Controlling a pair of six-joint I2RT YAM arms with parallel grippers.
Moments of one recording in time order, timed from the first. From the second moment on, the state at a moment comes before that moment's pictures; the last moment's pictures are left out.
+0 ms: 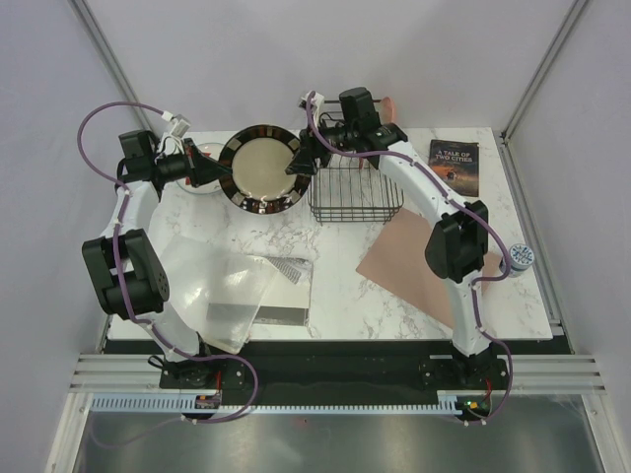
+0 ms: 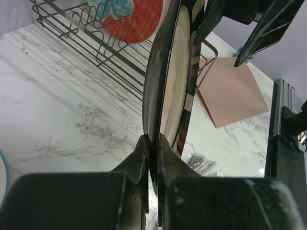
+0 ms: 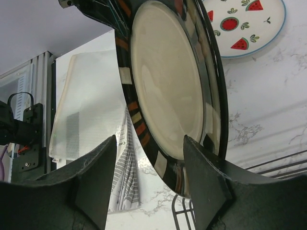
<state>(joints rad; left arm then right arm) 0.25 1.73 1.36 -0.17 1.33 0.15 0.51 2.18 2.19 -0.49 -0.86 -0.06</state>
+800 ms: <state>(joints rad) 0.26 1.73 1.36 -0.16 1.34 0.11 0.43 2.26 2.18 0.01 -1.08 0.45</state>
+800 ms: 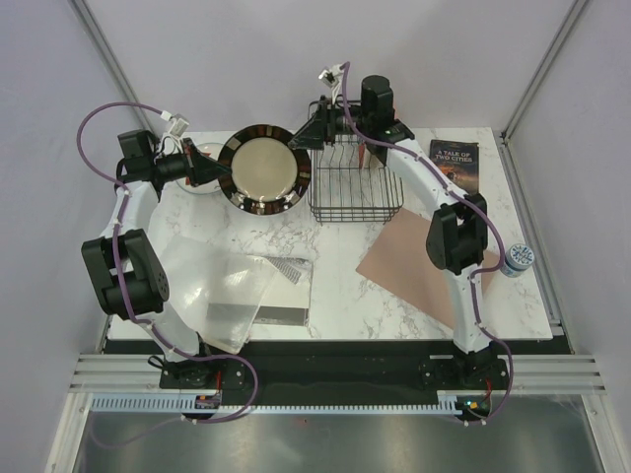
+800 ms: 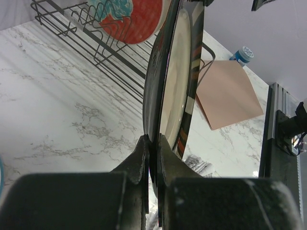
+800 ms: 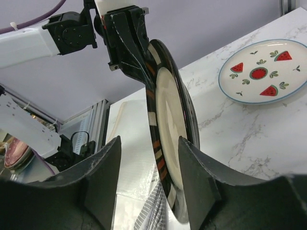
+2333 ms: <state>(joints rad) 0.23 1.78 1.46 -0.14 1.43 0.02 0.44 2.26 2.15 0.04 -1.15 0.47</state>
